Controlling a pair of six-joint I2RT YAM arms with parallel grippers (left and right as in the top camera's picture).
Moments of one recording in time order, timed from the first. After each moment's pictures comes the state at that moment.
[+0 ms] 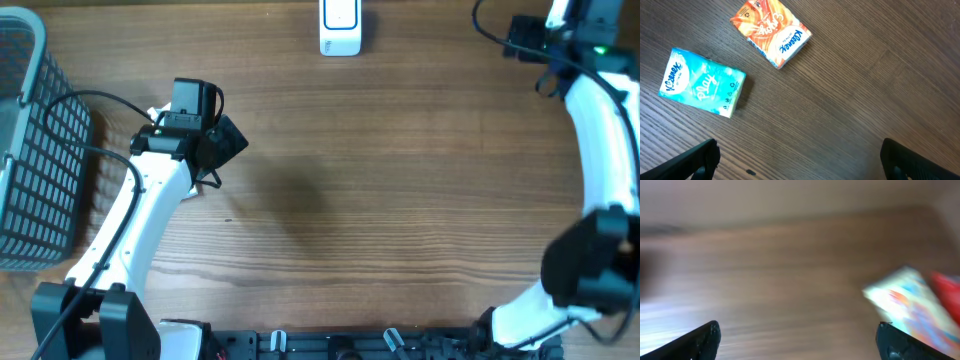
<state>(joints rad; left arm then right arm) -0.13 1.51 1.11 -0.81 -0.15 -0.78 -0.17 1.79 1.63 -0.55 -0.01 -0.02</state>
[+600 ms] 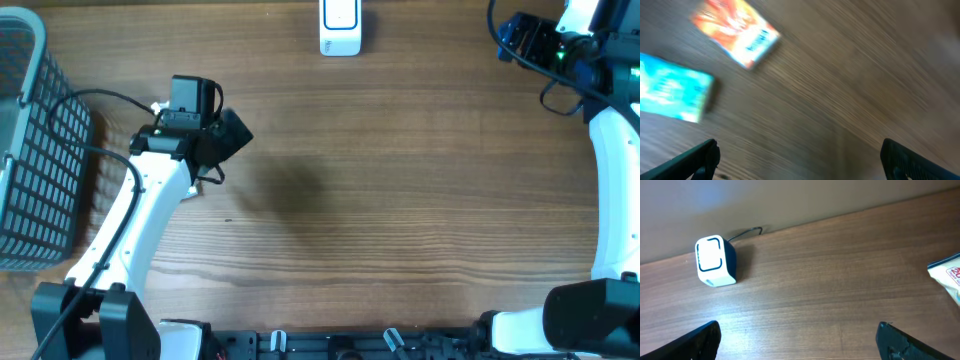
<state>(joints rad) -0.13 1.51 1.11 -0.74 -0.07 -0.78 -0.17 1.61 1.63 -0.75 -0.21 0.12</state>
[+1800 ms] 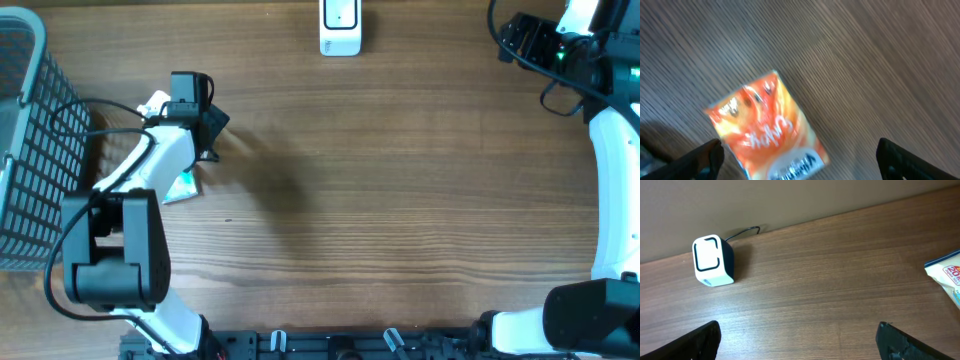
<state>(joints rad) -0.03 1.84 1.11 -0.40 -0.26 -0.93 -0.17 1.61 1.63 -0.76 -0.20 0.12</state>
